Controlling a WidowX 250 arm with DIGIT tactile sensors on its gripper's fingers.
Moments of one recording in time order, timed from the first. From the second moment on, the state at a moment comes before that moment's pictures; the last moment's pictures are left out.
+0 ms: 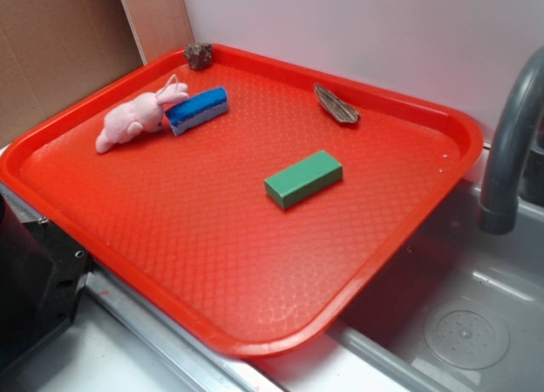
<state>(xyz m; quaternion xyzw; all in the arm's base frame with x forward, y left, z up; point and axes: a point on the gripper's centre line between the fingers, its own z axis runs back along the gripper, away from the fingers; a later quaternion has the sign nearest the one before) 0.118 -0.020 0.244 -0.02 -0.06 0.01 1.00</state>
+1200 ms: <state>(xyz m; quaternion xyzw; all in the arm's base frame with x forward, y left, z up) 0.269 -0.115 0.079 -0.03 -0.07 -0.03 1.00</state>
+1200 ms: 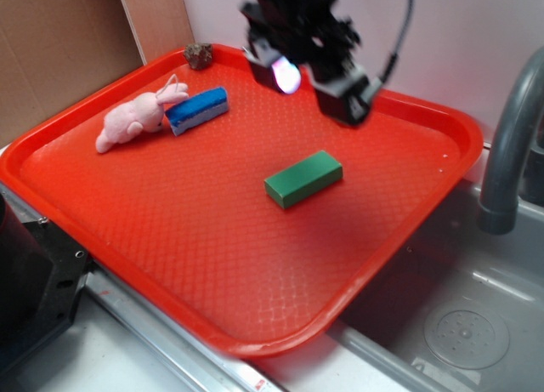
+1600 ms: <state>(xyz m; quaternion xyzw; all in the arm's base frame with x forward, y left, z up) 0.265 -0.103 0.049 -0.02 -0.04 -0.04 1.00</state>
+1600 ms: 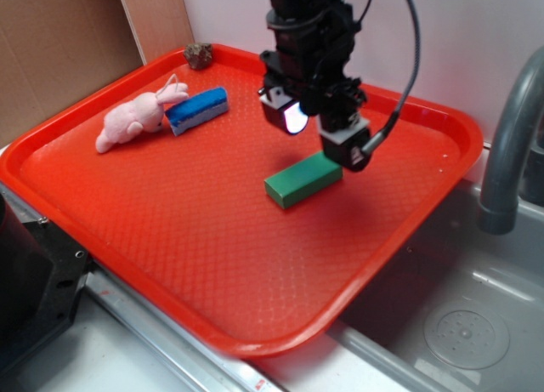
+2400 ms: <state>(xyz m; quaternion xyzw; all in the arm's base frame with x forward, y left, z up) 0.245 -0.115 0.020 -0.01 0.00 -0.11 0.99</state>
